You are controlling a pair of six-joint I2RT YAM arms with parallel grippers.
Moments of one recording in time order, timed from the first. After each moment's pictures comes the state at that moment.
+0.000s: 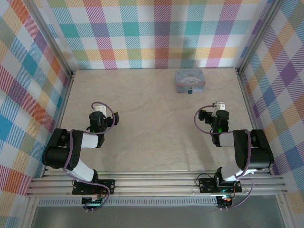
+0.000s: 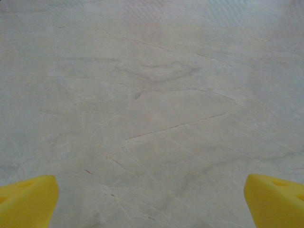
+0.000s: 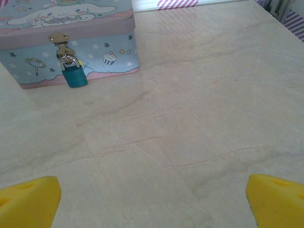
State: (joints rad) left arm -0.10 1.57 0.40 0.72 -0.14 -0.09; right arm 0.03 1.53 0.37 0.77 0.07 0.09
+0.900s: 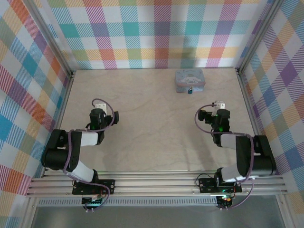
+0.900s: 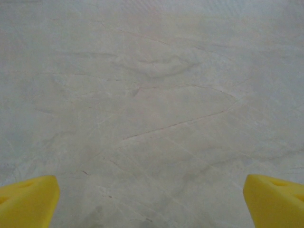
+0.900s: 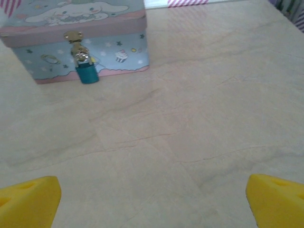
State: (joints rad) left arm -0.10 1.53 0.50 0.52 -0.13 -0.09; right arm 0.03 1.41 0.41 0.58 0.02 0.08
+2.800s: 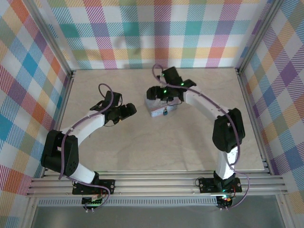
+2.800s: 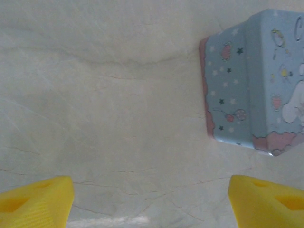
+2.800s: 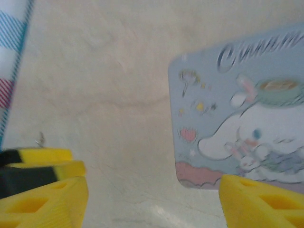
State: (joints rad) left arm -0.32 1.51 0.98 -0.40 0.16 -0.74; right arm 0.55 1.89 1.69 -0.63 -0.29 0.47
